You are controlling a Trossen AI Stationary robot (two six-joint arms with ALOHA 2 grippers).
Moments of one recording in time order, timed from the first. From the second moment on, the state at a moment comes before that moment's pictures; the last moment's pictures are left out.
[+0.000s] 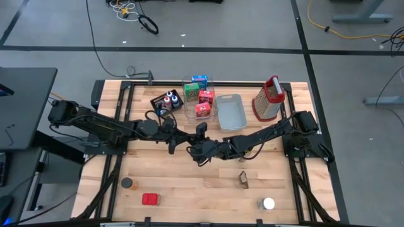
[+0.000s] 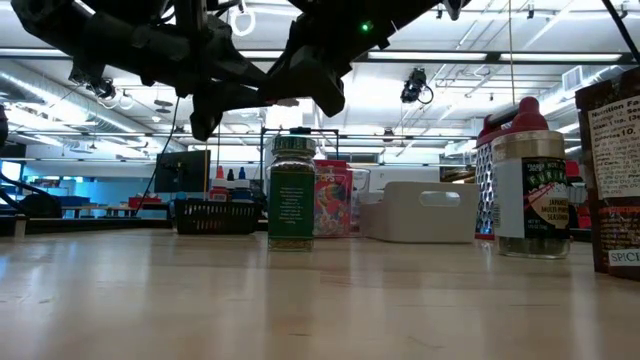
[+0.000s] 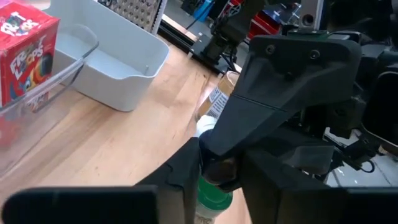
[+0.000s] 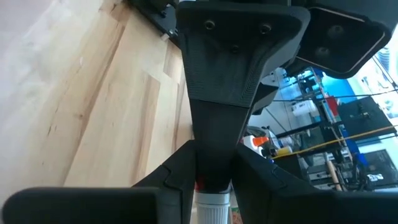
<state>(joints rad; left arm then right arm) -0.08 1.23 0.45 0.55 -0.15 -0.61 0.25 1.92 1.30 0.15 0.65 -0.67</state>
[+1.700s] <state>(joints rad) 0.16 0.95 0.45 -0.26 -0.68 -0.58 0.36 1.92 1.30 0.14 0.84 -0.56</state>
